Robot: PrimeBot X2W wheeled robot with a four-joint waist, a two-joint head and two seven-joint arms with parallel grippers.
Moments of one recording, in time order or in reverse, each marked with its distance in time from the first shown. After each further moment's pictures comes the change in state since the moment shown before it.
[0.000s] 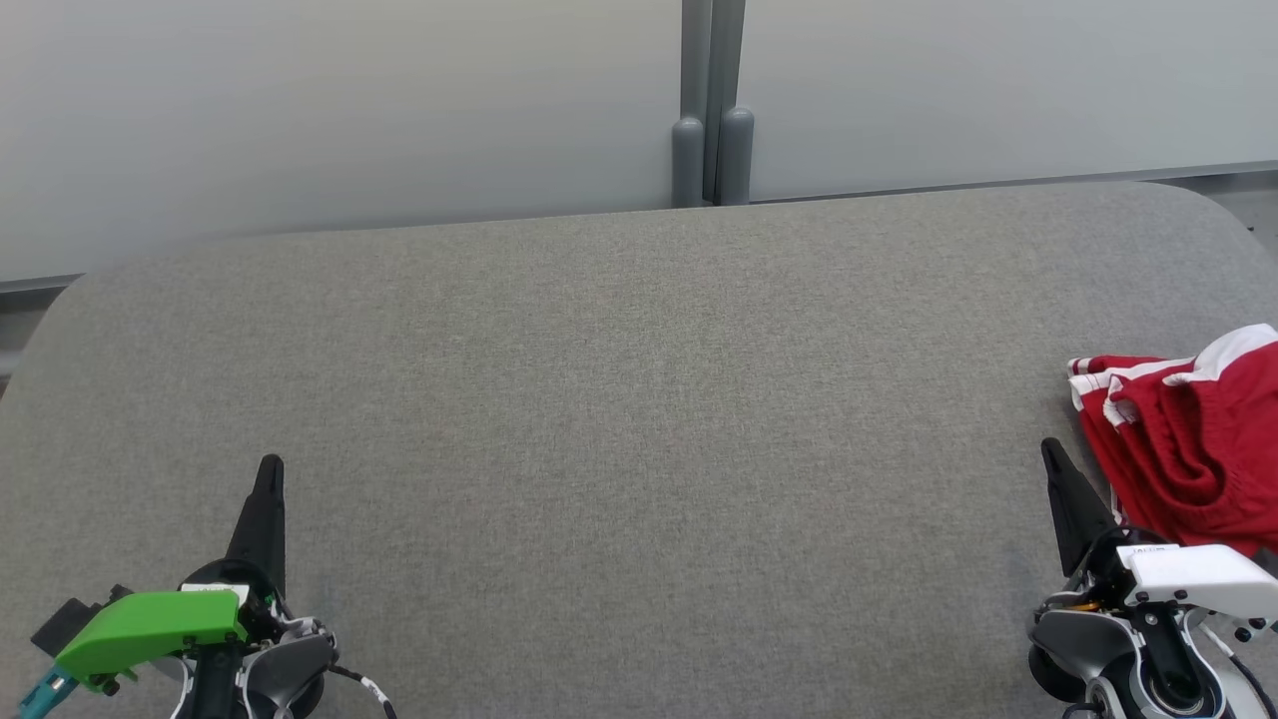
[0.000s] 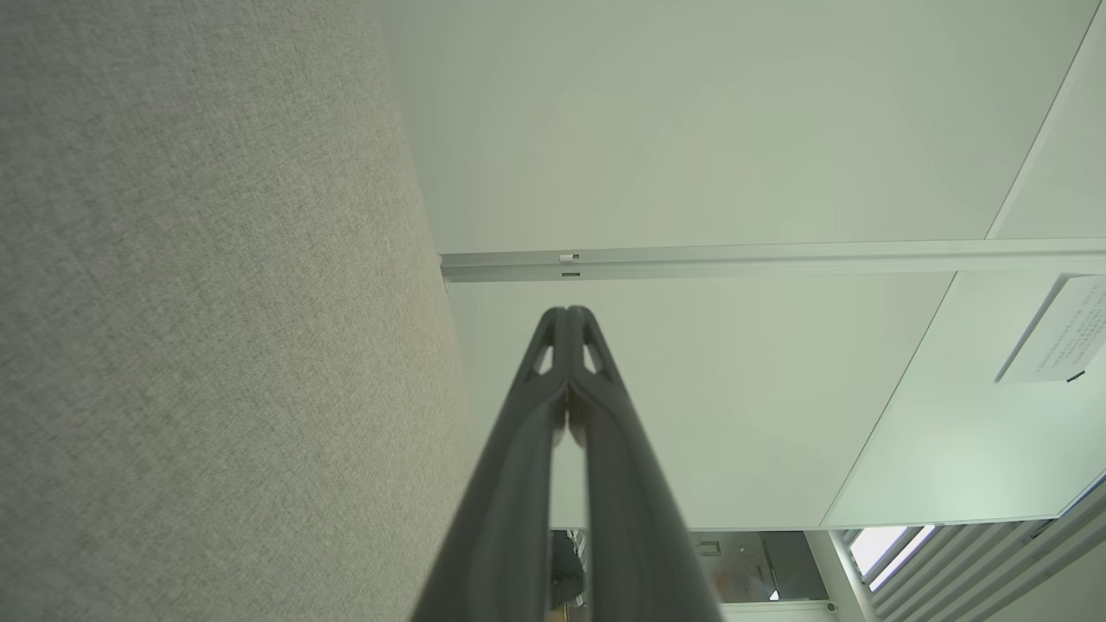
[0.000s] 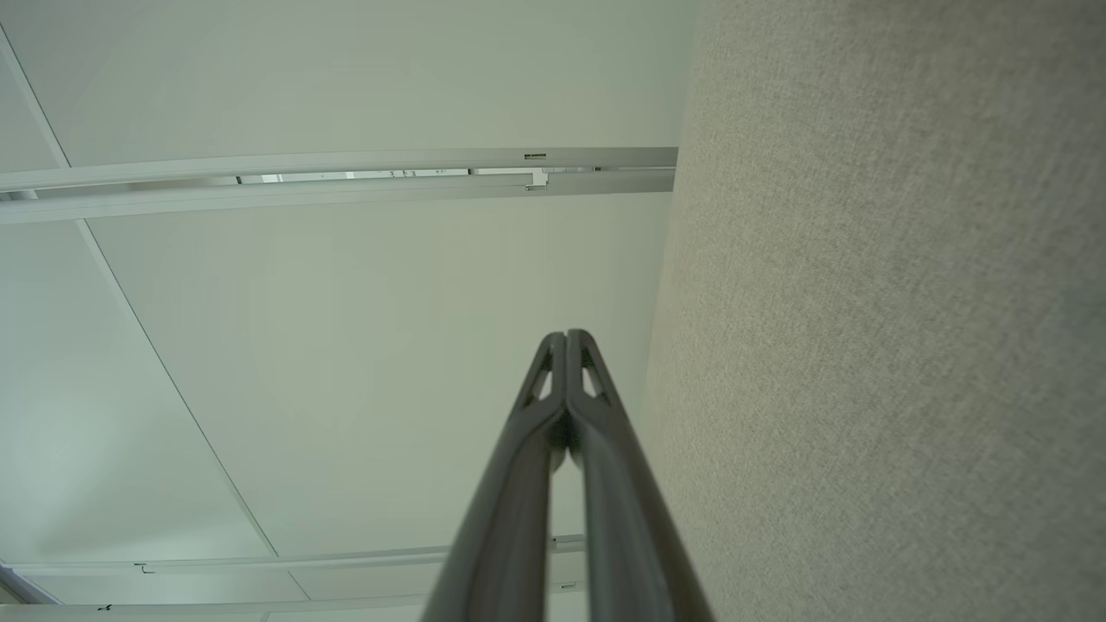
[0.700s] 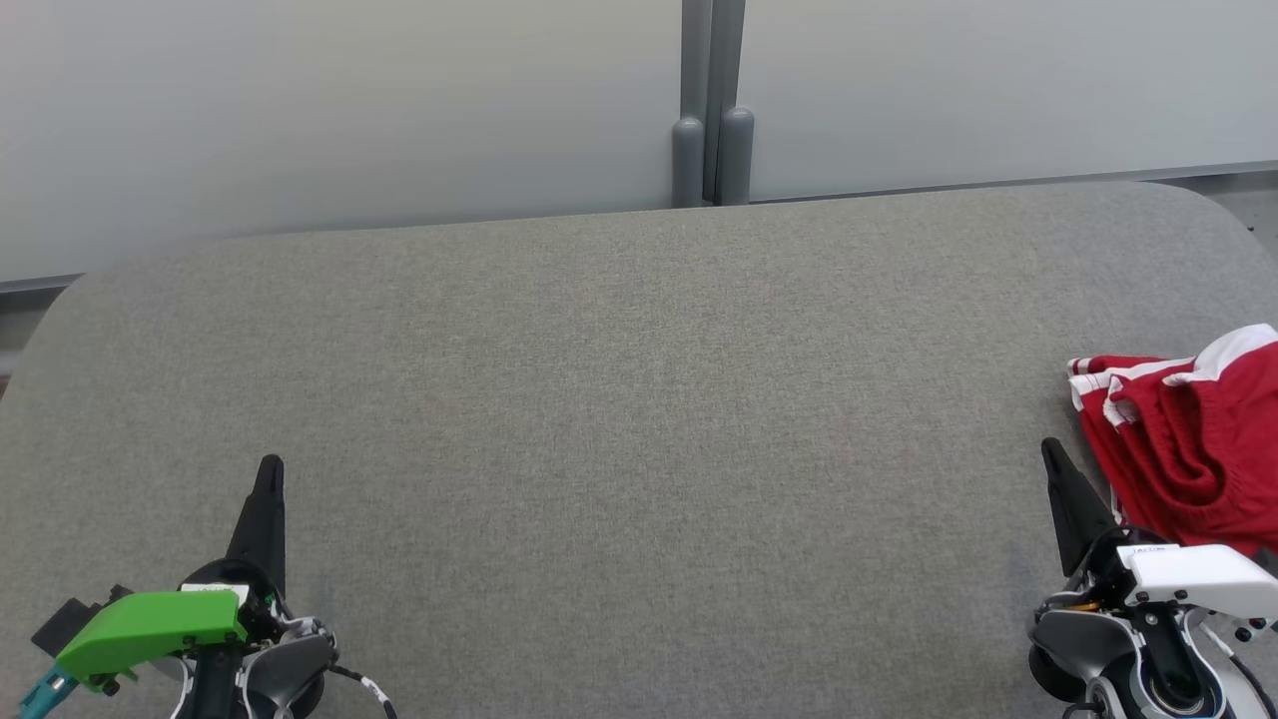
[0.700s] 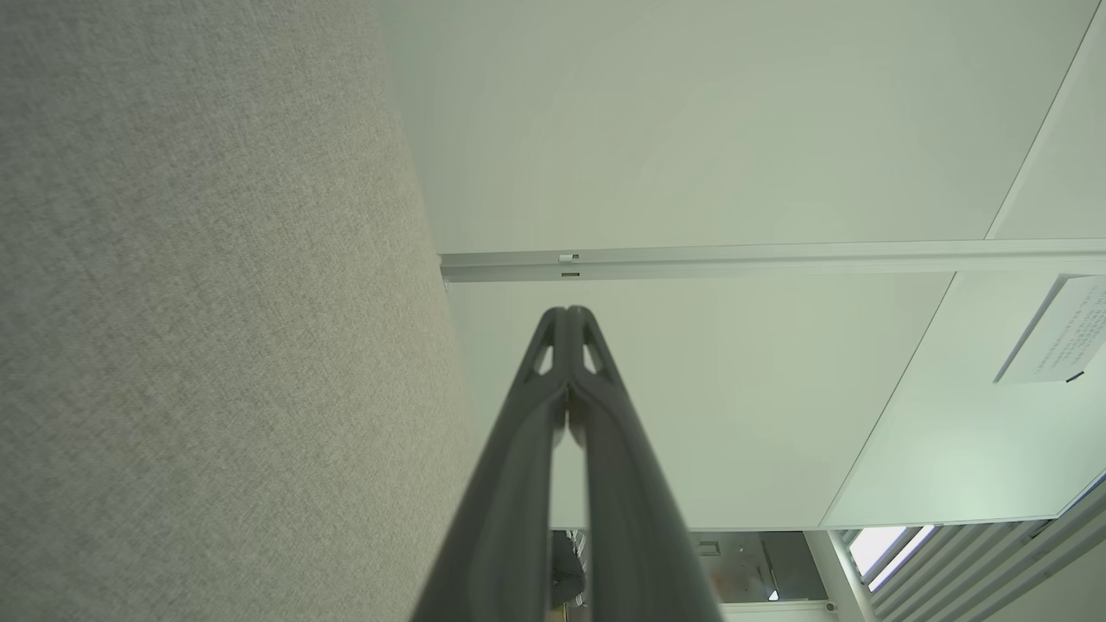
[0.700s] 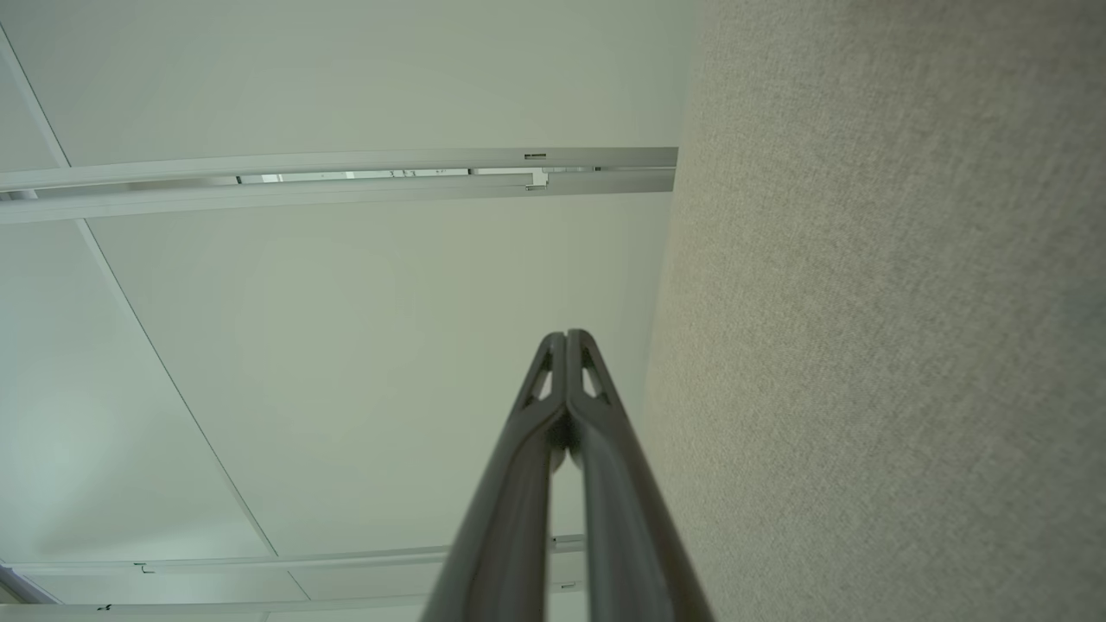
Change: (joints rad) left arm 0.000 -0.001 0.002 0.000 0.000 0.000 0.001; right arm 0.000 0.002 -0.003 0.000 -0.003 0.000 0.003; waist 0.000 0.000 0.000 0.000
